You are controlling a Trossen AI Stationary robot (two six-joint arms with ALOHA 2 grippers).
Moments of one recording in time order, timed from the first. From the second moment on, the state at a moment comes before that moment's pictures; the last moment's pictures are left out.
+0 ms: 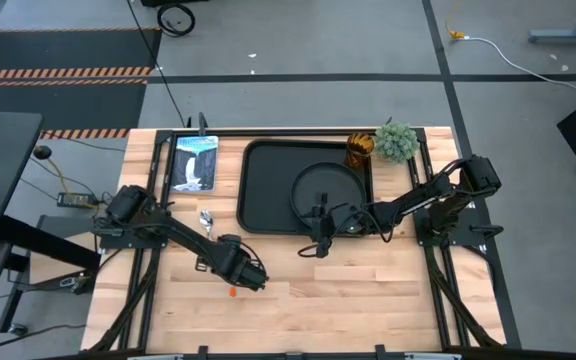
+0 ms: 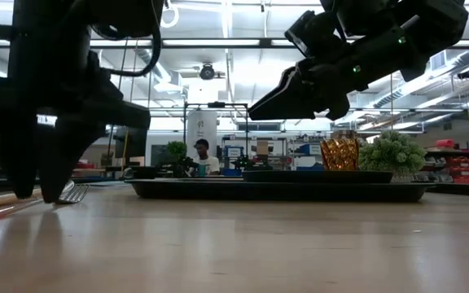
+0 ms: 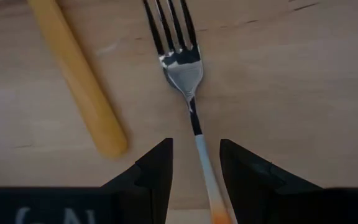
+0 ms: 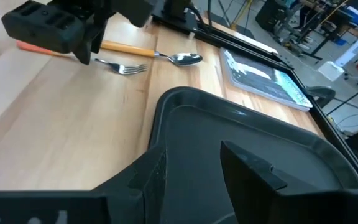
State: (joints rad) left arm -0.46 1.88 1.18 -0.96 -0.08 -1.88; right arm 0.16 1.64 0.67 0.59 0.31 -0.30
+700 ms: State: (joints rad) left arm -0.46 1.87 1.12 -0.81 -0.05 -1.78; right arm 0.17 1.64 0.67 0.59 0.31 -0.30
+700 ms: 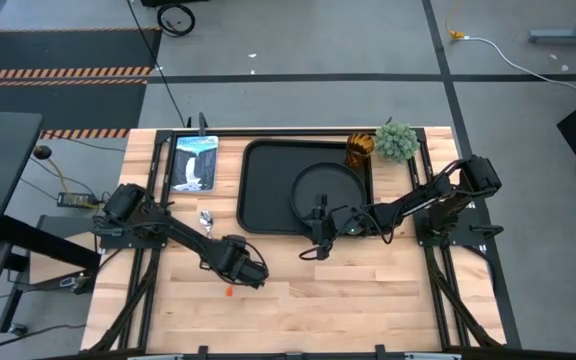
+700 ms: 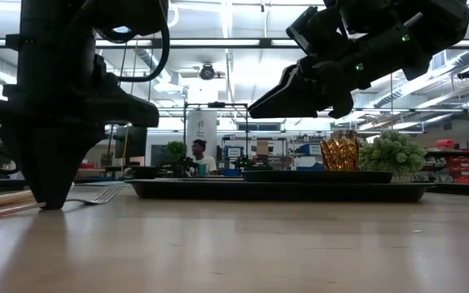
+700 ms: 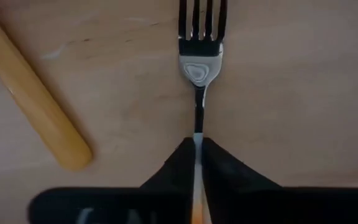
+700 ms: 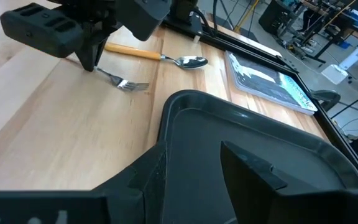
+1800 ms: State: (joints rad) left arm -0.16 1.79 1.29 -0.91 -0.39 -1.43; right arm 0.17 1.55 0.66 0.51 0.33 -0.31
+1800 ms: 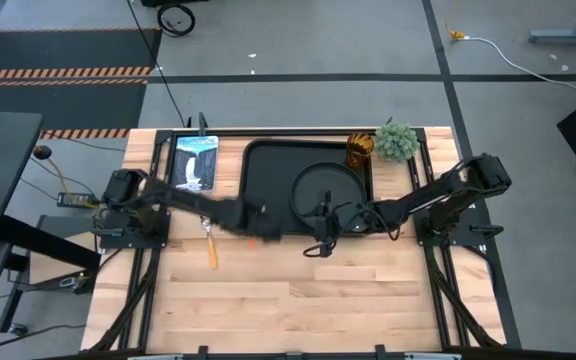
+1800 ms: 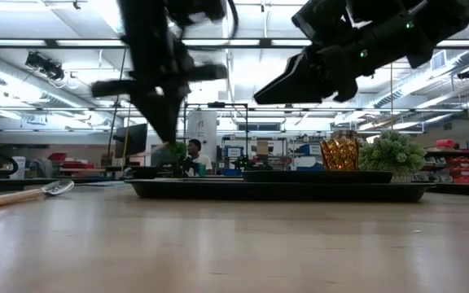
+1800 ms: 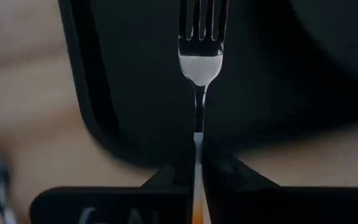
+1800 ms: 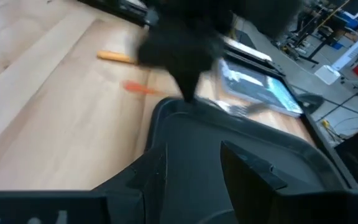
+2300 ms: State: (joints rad) left arm 0.14 1.87 1.29 -0.62 -0.29 -1.21; right arm 0.08 1.39 0.62 0.35 0.34 -0.25
